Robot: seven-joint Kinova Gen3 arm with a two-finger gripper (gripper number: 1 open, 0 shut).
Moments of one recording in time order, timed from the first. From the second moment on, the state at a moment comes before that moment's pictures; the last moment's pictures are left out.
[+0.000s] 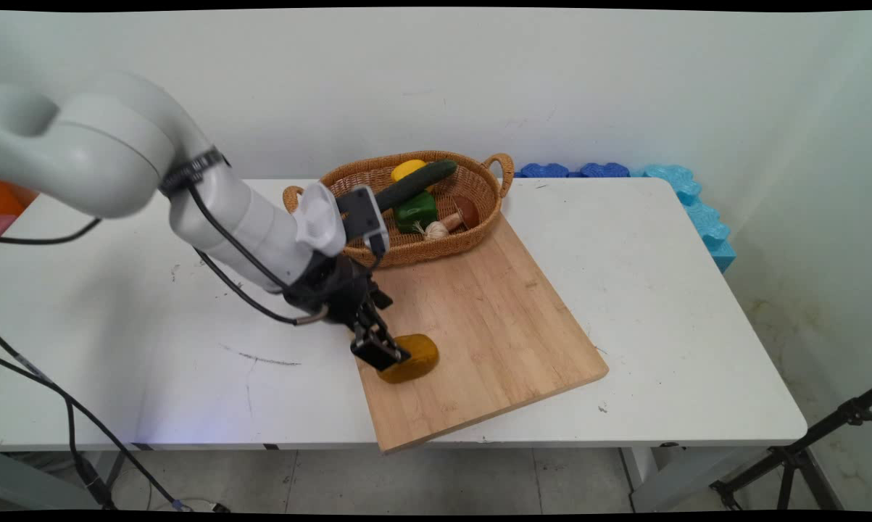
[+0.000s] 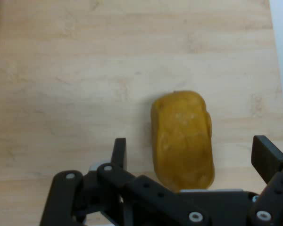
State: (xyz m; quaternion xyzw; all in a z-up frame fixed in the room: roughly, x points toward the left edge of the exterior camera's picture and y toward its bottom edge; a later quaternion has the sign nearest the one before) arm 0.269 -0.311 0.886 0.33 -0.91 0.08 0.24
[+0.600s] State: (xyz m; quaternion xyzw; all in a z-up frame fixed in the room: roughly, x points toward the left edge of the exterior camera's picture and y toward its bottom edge) arm 0.259 -0.318 0.832 0.34 -0.91 0.08 0.22
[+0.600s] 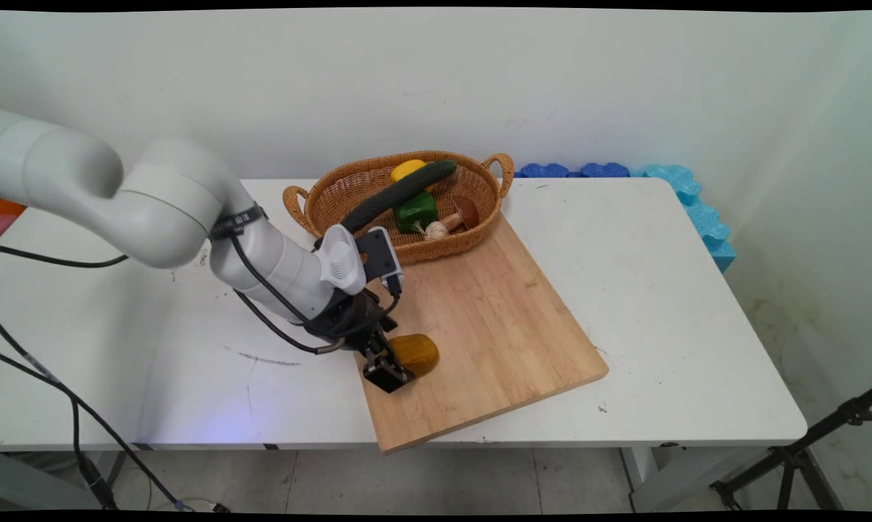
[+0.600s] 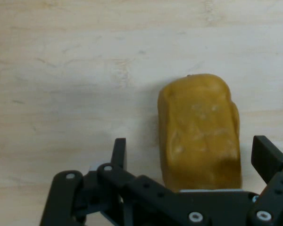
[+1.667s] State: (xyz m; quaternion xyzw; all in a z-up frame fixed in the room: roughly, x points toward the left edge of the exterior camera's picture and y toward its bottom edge) arm 0.255 -0.331 0.849 0.34 -0.90 0.10 0.25
